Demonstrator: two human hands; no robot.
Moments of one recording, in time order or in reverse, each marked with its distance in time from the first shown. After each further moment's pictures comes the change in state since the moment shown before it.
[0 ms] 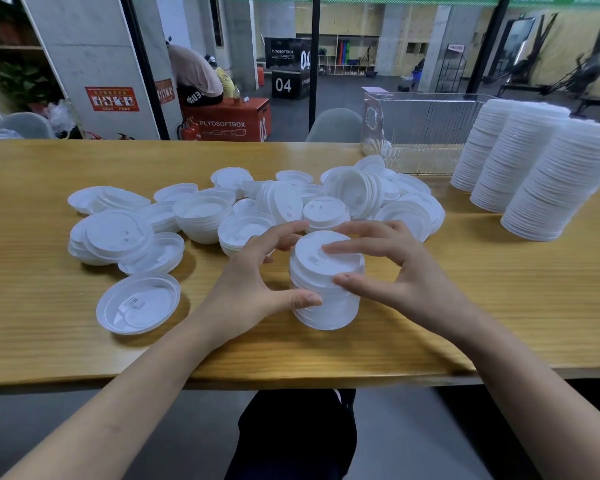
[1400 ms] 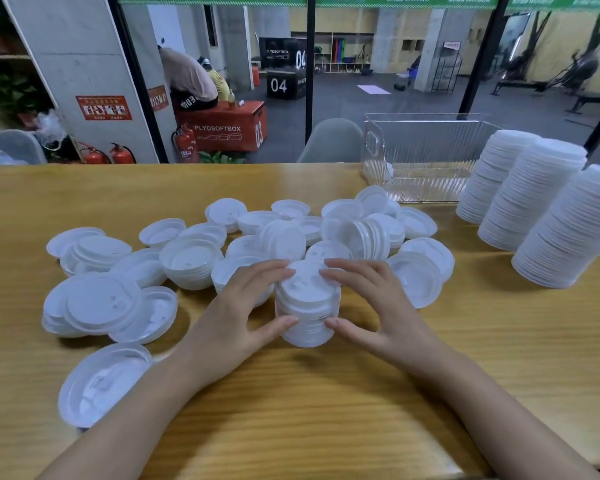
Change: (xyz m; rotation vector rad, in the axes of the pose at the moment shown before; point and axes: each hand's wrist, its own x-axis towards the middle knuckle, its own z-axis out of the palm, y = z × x) left_hand 0.047 -0.039 -0.027 0.241 0.025 0.186; right_hand 0.051 0.048 0.013 -0.185 0.008 -0.098
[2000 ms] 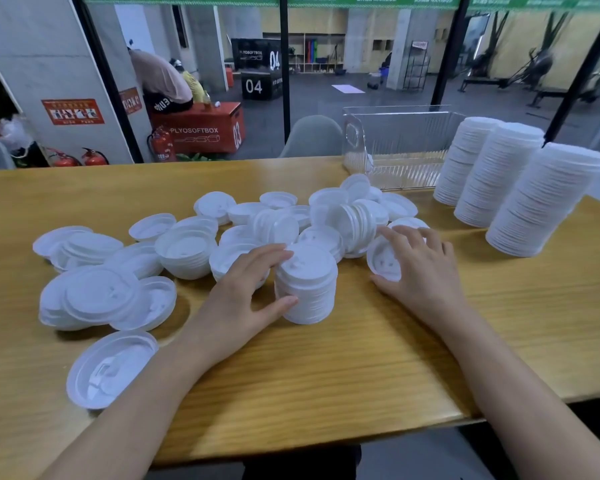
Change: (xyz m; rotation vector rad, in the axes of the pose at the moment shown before) left_hand -0.002 0.003 0.001 -0.077 -0.020 0.005; right_hand -0.011 0.033 -0.025 -0.680 0.144 0.399
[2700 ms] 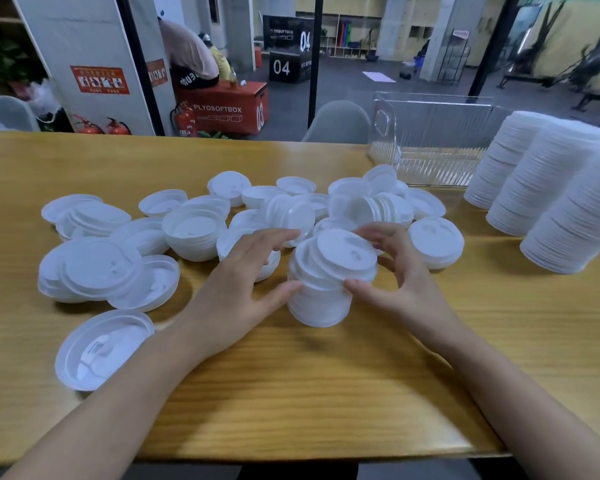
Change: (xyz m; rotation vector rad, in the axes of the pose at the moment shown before) left_hand -0.002 0.002 -0.004 0.038 0.059 -0.011; right_hand -0.010 -0.050 -0.013 1.144 -0.254 -0.081
